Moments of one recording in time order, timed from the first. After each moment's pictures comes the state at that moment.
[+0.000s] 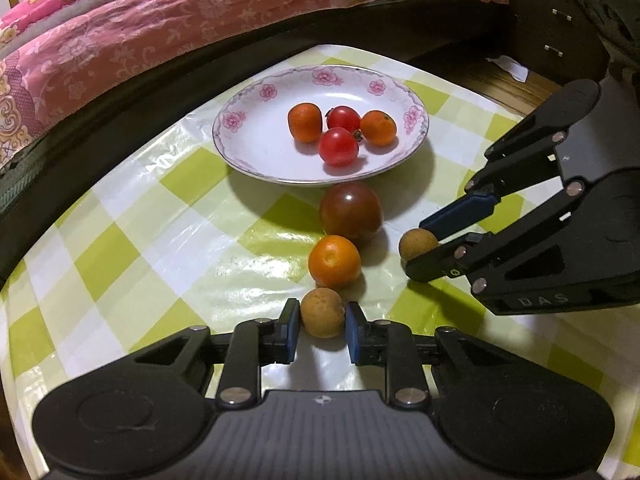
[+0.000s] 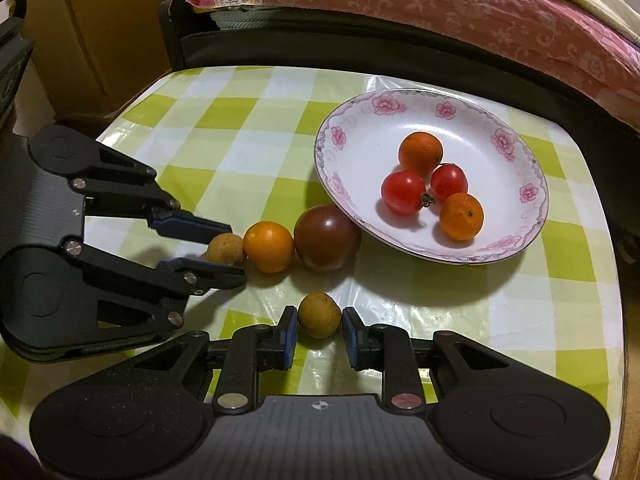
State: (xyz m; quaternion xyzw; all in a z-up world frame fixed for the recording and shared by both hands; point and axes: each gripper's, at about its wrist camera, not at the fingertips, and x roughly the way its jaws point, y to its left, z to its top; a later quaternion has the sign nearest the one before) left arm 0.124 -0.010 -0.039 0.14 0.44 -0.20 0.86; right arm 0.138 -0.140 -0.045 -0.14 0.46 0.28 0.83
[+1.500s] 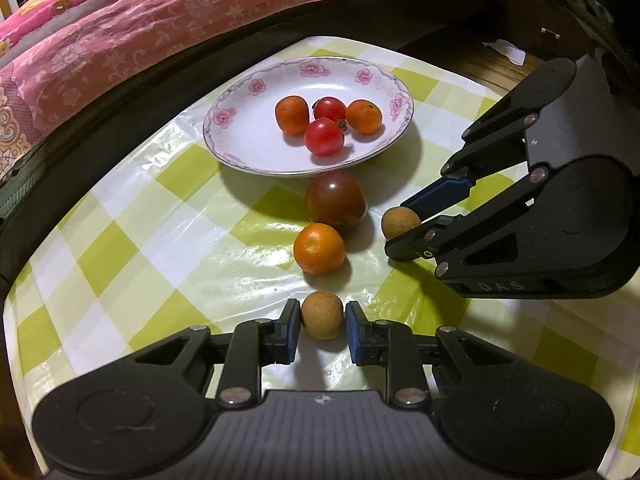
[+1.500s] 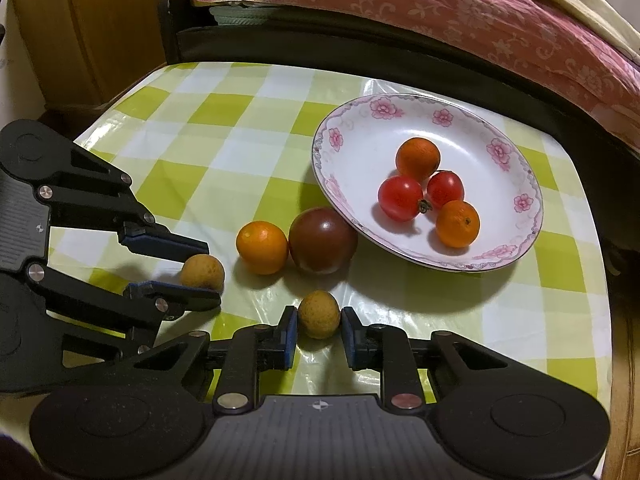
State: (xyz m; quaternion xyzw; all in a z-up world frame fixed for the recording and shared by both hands) left arm 0.114 -0.015 -0.034 0.16 0.44 -0.20 0.86; right arm 0.137 -0.136 -0.049 -0.16 0.45 0.27 0.83
